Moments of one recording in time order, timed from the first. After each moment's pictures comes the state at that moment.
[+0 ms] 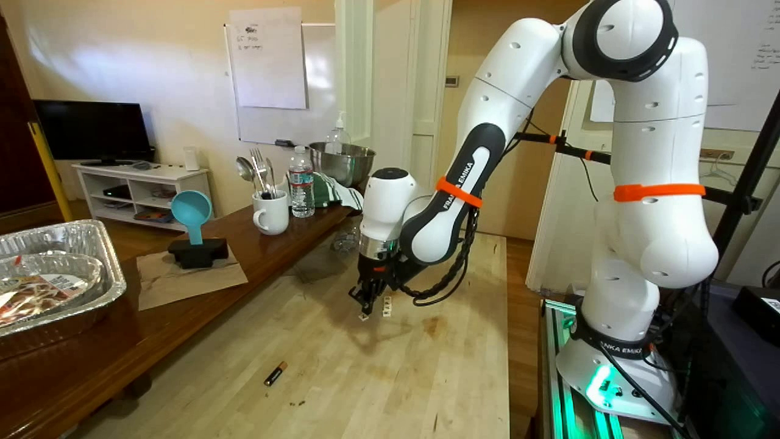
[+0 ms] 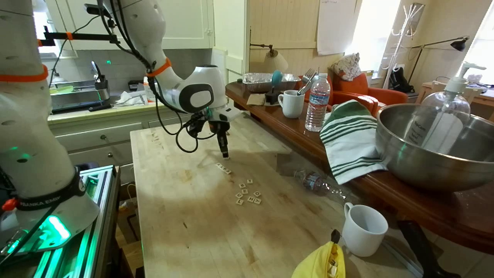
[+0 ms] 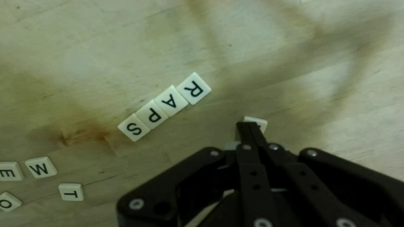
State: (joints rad) arm 0.14 0.19 0.01 -2.51 -0.20 2.85 0.57
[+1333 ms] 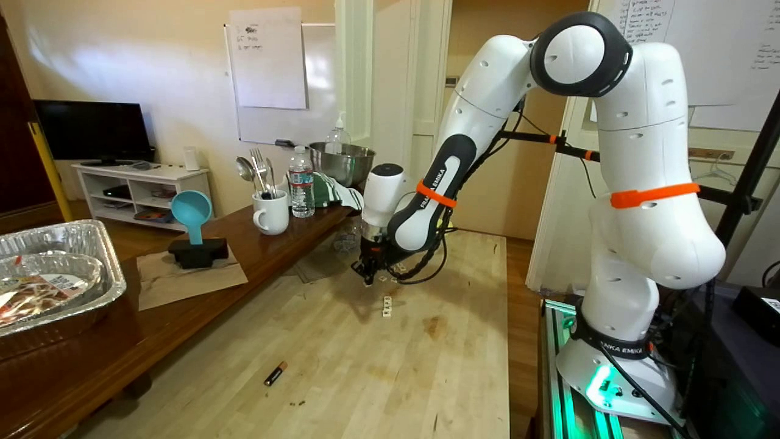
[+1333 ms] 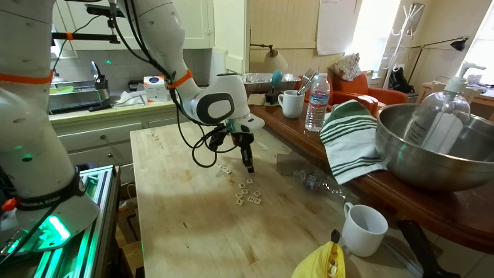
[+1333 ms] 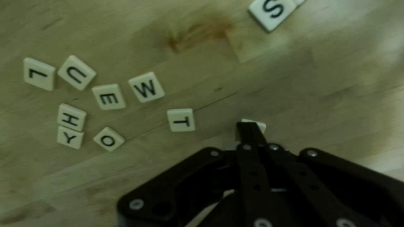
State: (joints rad) arm 0.25 0.32 -0.31 -2.38 -0.24 2.89 0.58
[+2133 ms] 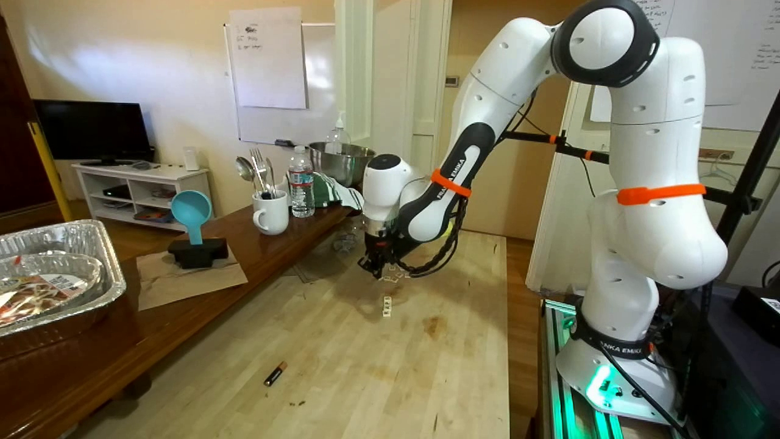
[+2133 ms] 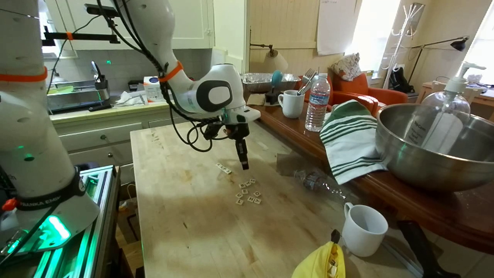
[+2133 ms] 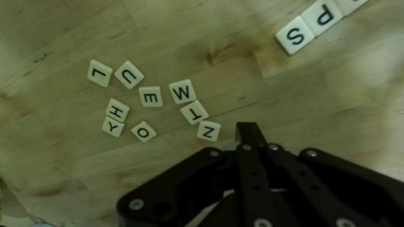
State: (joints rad) arm 0.29 0.22 -0.33 -2.40 -0.44 2.74 0.69
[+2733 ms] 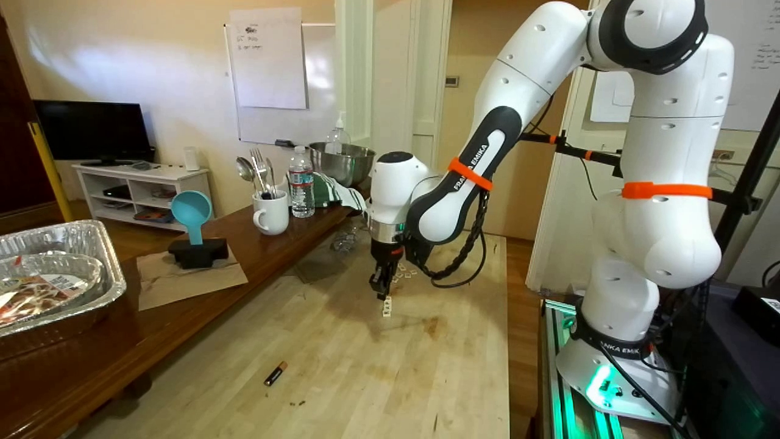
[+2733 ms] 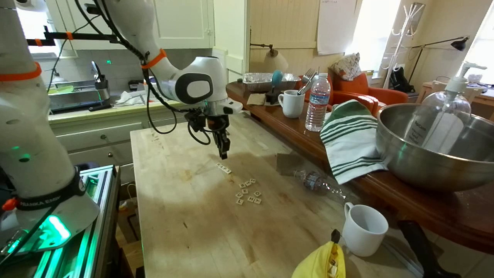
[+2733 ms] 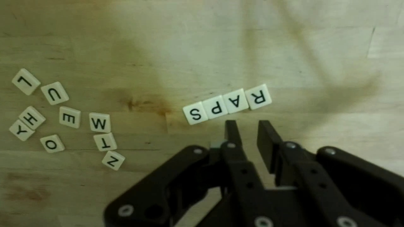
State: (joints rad) arm 0.18 0.07 -0.08 -2.54 -0.22 2.69 0.23
